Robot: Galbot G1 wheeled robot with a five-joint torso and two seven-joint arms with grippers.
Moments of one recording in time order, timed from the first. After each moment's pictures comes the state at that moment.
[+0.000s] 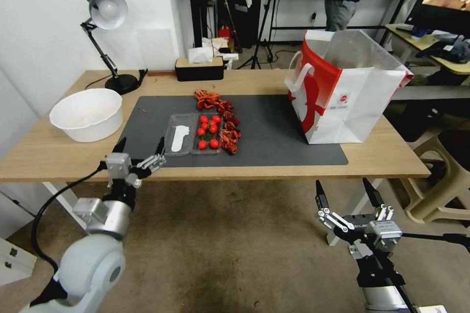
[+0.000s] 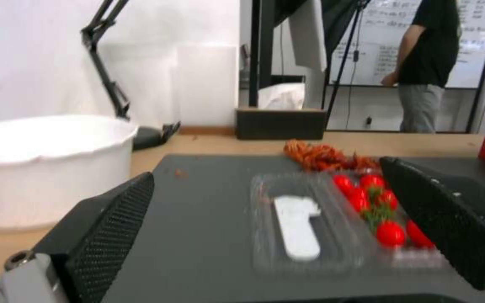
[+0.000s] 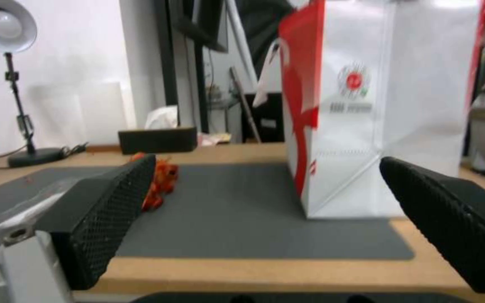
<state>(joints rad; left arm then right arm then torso) 1.63 -1.07 -0.52 -2.20 -0.49 -0.11 -0.26 -1.95 1.29 0.52 2.34 0.23 0.30 0.06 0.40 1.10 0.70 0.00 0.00</state>
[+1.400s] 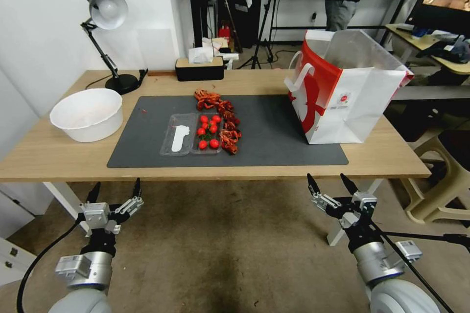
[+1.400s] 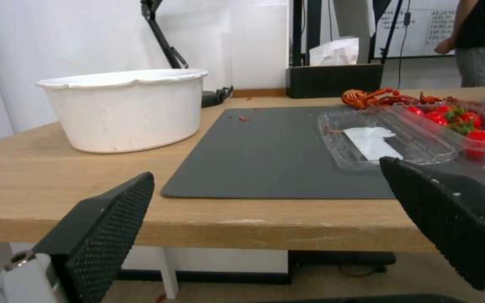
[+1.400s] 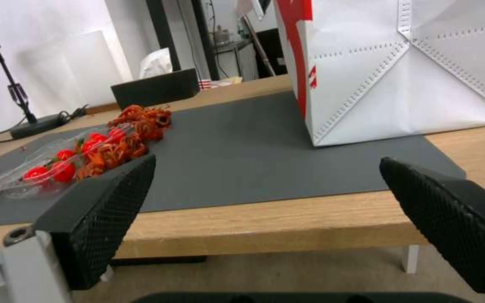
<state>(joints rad) 1.76 -1.16 -0.61 -2.07 -0.39 -0.27 -0.21 -1.72 1.13 0.53 2.17 0.56 0.12 0.04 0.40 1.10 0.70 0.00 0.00</state>
